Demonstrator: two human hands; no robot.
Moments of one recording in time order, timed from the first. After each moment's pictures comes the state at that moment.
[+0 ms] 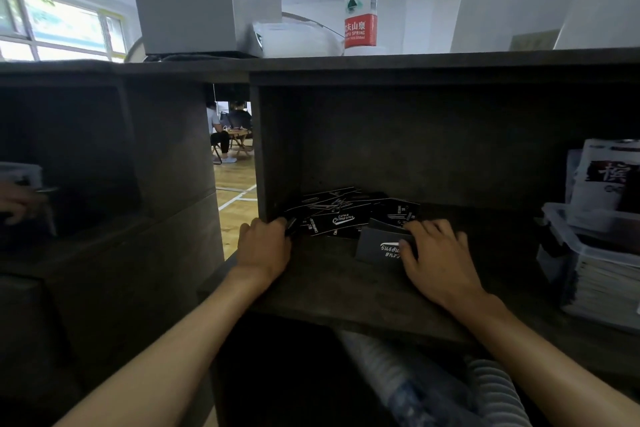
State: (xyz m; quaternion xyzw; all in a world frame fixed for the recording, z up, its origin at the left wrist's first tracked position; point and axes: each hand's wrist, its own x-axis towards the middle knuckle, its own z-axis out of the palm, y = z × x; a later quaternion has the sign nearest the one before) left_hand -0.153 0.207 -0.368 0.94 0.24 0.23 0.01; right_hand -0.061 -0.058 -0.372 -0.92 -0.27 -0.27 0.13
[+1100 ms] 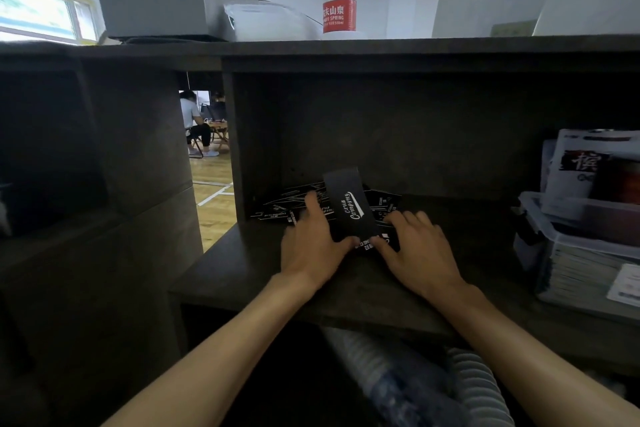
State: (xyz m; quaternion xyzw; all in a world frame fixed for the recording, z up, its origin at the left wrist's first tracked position) left_hand -0.121 0.114 -0.374 0.89 0.13 0.35 0.25; right_hand -0.056 -0.058 -0.375 -0.91 -0.28 -0.28 0.15
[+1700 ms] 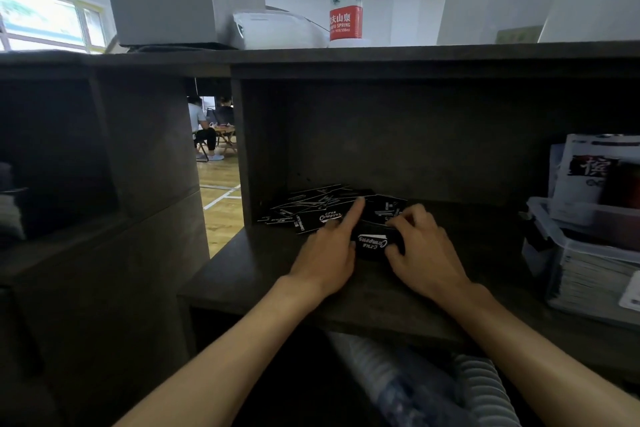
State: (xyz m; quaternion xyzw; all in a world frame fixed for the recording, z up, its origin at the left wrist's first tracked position) left_hand -0.127 0.114 -0.373 0.95 -0.02 0.25 0.18; right_hand -0.059 -0.056 -0.366 -0.90 -0.30 -0.26 0.15
